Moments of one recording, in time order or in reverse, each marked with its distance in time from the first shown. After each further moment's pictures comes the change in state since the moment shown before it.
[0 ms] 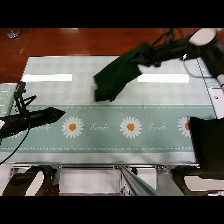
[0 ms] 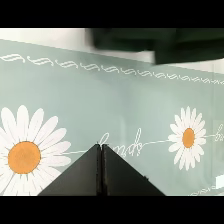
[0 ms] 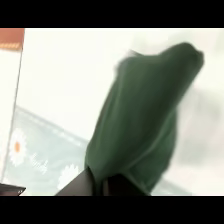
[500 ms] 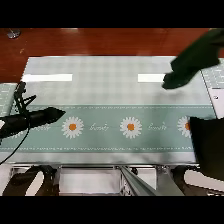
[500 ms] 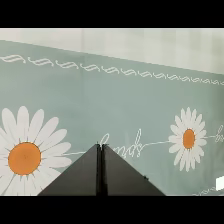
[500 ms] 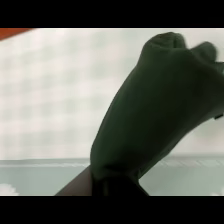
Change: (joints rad) left arm 0.000 0.000 0.000 0.000 0.007 0.000; right arm -0.497 0.153 0.343 -0.307 0.551 0.180
